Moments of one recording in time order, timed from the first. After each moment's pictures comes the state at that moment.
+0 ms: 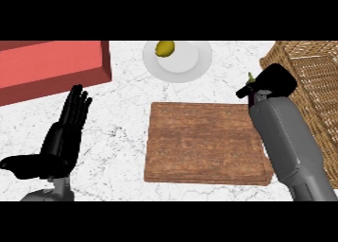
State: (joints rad) left arm -0.04 0.09 -0.08 -1.71 0.06 0.14 0.01; right arm -0.74 -0.14 -0.05 -0.95 1.12 -0.03 1.10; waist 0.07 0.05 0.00
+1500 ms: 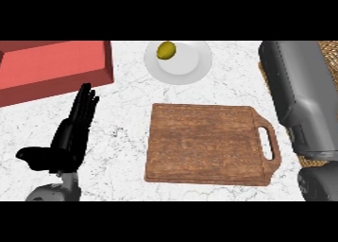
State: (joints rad) left arm -0.07 0.08 -0.10 -1.66 0.04 0.15 0.02; right arm -1.22 -0.16 -0.43 -0.65 1.79 -0.37 1.24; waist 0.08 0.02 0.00
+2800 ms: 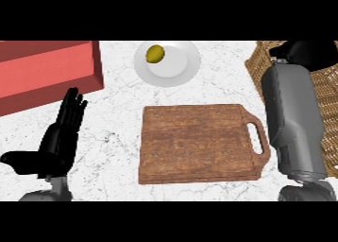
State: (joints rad) left arm -0.03 0.09 -0.04 -1.67 0.06 0.15 0.02; right arm -1.04 -0.04 -0.71 -0.79 2.01 -0.40 1.20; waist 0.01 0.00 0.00
